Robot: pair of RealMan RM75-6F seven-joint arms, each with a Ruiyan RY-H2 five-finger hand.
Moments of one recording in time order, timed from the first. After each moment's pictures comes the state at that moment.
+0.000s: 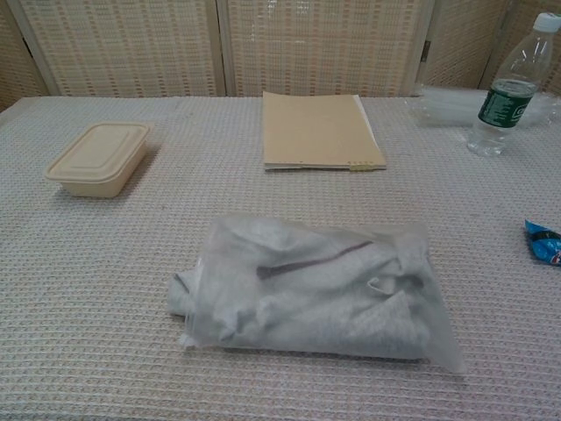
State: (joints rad) left arm -0.02 -1.17 0.03 -1.65 1.63 1.54 0.23; right arm -0.04 -1.15 0.02 -1.69 -1.59 1.59 -0.23
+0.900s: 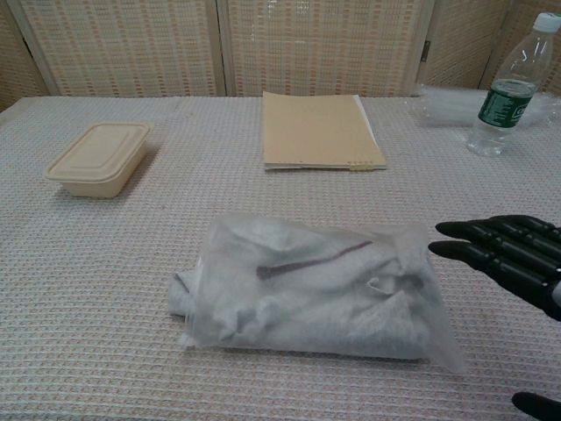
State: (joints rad) left arm -0.03 -1.17 0.03 -1.63 1.65 1.55 0.18; right arm 0.10 -1.53 -0.11 -1.53 -1.96 1.37 -0.42
